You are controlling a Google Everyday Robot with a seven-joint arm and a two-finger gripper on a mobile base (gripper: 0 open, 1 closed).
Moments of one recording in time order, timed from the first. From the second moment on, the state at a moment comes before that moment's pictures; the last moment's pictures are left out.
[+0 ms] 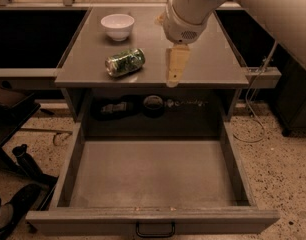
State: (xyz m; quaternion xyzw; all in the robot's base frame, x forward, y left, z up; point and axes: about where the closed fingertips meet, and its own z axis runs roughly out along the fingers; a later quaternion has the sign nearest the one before) arm 0.636 -0.042 0.934 -0.75 0.61 -0.06 0.25
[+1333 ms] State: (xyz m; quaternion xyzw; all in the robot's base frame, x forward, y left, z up) arm 0.732 -0.002 0.877 -0.77 0.60 -0.02 0.22
